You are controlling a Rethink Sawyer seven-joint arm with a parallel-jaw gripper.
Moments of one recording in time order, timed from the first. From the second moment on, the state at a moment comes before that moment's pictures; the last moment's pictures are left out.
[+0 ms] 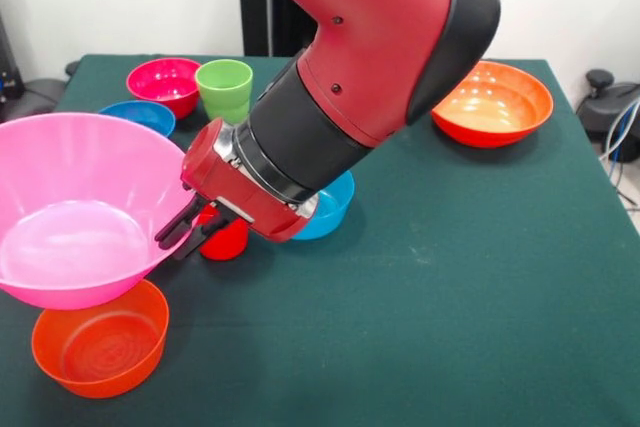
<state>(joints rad) 0.07 0.01 -0.75 0.72 -0.02 0.80 1.87</state>
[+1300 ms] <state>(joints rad) 0.04 0.08 -0.74 0.72 -0.02 0.69 1.87</state>
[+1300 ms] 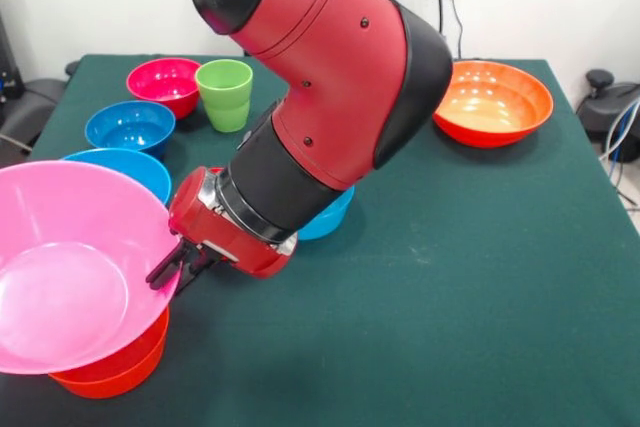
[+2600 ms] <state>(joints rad) 0.04 0.04 -0.73 0.74 -0.02 0.69 1.87</state>
